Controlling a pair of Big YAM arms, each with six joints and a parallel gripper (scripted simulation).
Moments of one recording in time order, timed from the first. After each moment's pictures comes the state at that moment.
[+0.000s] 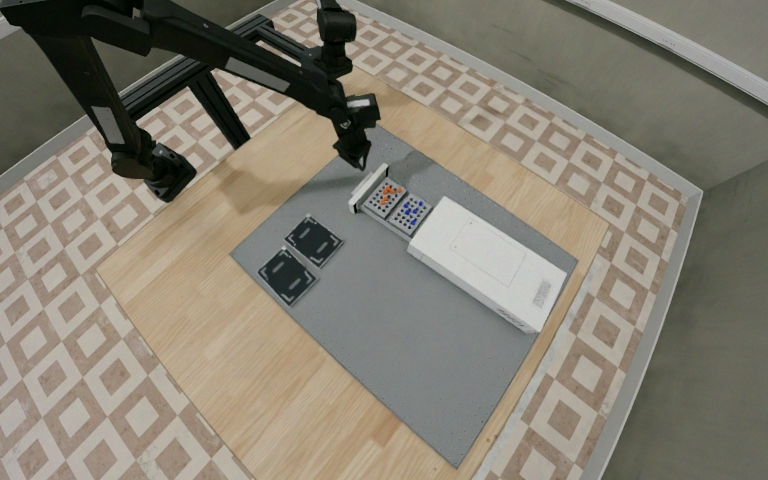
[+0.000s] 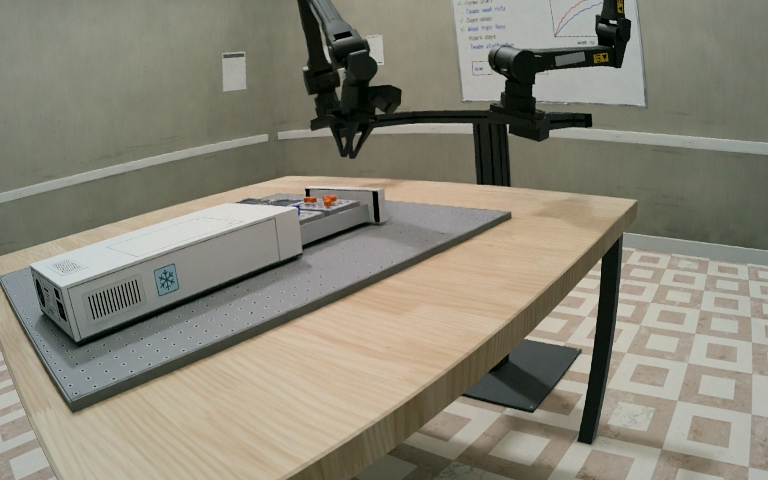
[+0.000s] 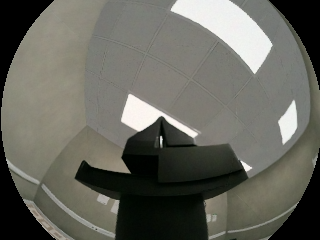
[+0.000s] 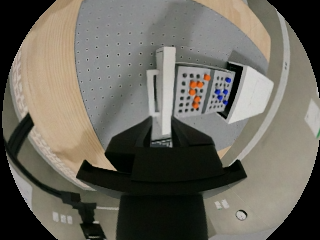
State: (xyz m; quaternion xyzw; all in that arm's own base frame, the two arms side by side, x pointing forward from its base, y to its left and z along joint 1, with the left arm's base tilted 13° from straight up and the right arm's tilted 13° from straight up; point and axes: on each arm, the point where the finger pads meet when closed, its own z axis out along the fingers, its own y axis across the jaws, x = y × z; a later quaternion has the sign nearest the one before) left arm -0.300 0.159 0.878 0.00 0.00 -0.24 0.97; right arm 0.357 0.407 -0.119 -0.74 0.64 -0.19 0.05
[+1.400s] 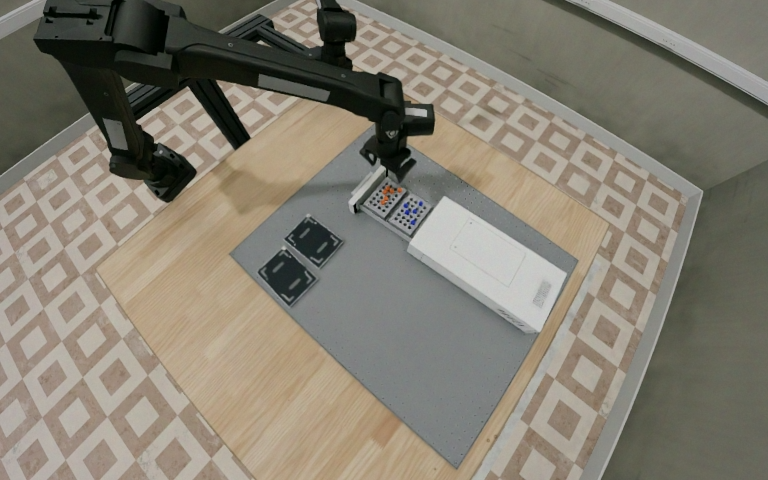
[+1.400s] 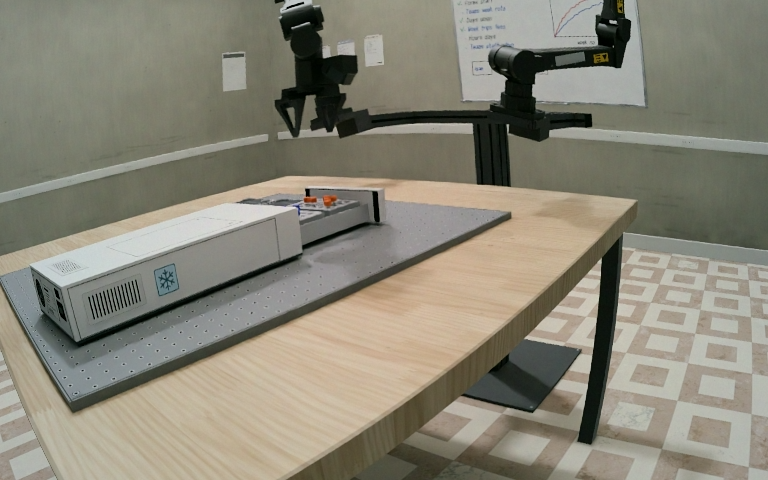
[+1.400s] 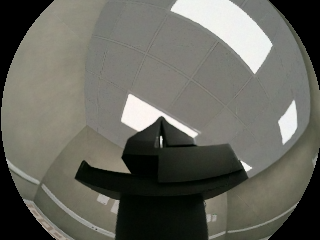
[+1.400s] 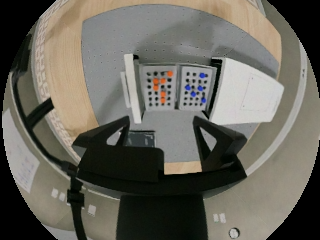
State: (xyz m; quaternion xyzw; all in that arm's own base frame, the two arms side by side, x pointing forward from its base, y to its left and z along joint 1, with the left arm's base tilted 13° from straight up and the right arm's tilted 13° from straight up) left arm -0.300 0.159 0.878 0.00 0.00 -0.24 0.97; right arm 0.454 0.433 -0.051 -0.74 0.67 -0.10 -0.03
